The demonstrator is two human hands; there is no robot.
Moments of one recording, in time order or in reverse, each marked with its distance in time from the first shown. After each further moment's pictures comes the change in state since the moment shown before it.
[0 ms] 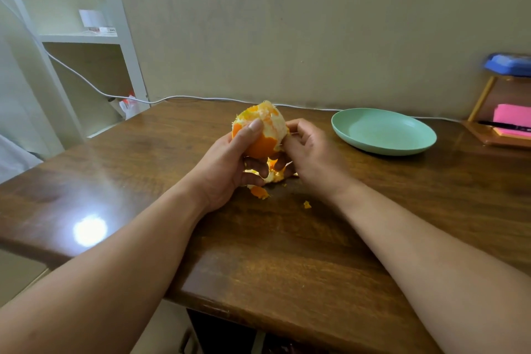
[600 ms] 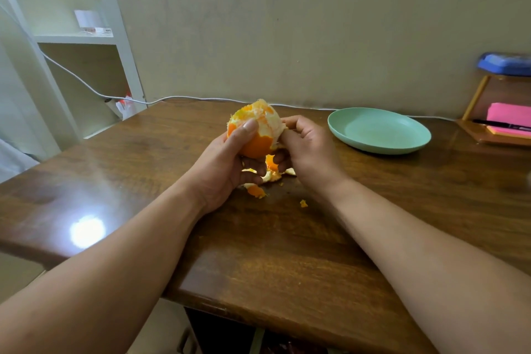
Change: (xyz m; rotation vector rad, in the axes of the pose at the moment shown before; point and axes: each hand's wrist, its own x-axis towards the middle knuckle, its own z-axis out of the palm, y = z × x) left_hand -0.005 0.000 0.002 -0.053 -0.027 0.026; right_hand 0.005 0.000 0.010 0.204 0.125 0.042
